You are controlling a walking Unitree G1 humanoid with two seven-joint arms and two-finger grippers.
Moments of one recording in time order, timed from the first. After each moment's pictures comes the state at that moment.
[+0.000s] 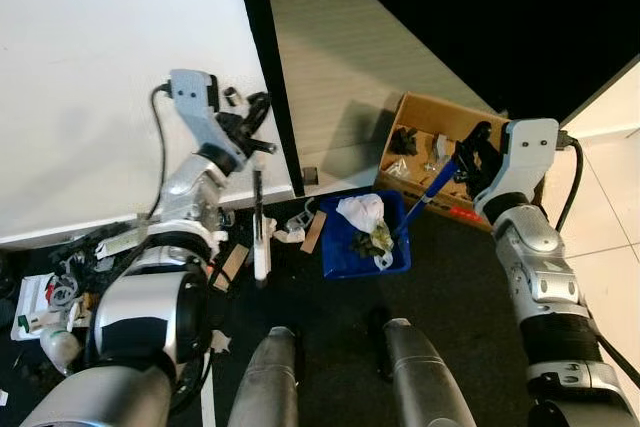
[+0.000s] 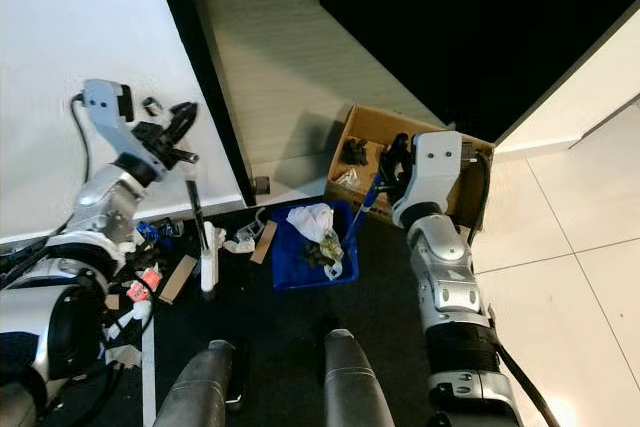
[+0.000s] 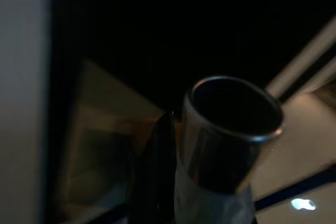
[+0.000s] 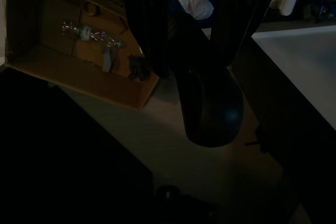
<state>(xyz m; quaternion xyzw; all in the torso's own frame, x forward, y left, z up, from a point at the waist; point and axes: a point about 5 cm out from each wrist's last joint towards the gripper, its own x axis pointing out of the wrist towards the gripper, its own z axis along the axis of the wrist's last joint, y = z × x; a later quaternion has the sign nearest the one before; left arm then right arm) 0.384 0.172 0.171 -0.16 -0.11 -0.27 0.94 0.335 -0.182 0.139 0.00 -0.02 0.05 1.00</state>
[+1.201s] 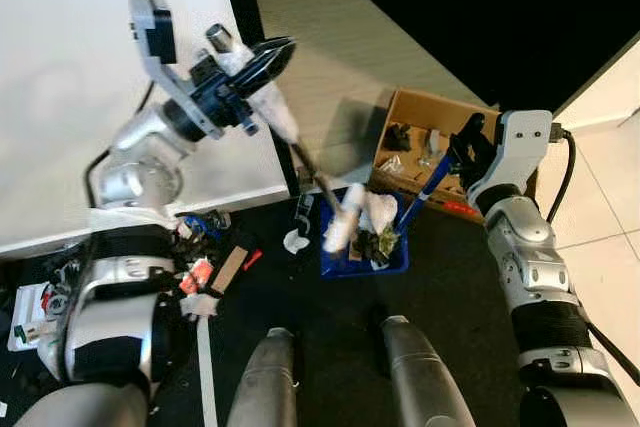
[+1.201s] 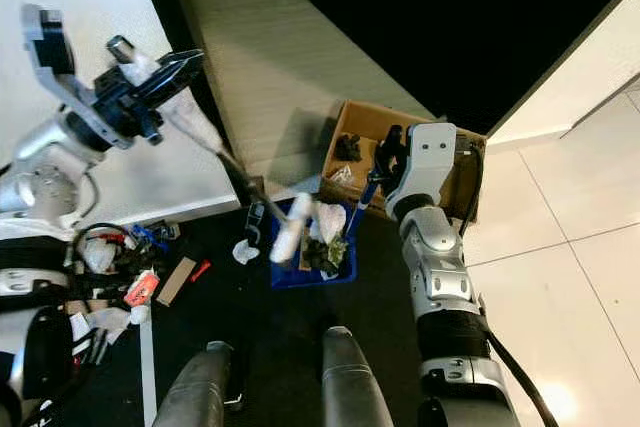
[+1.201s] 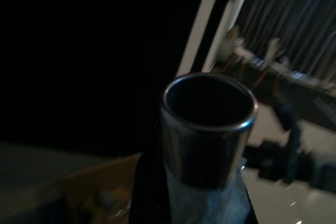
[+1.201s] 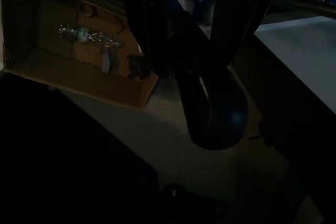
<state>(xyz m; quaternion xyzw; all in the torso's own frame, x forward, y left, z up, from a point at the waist) 0.350 0.204 0.253 -0.05 -0.18 -0.46 0.87 0.345 -0.170 0.141 0.02 -0.03 0.06 1.00</state>
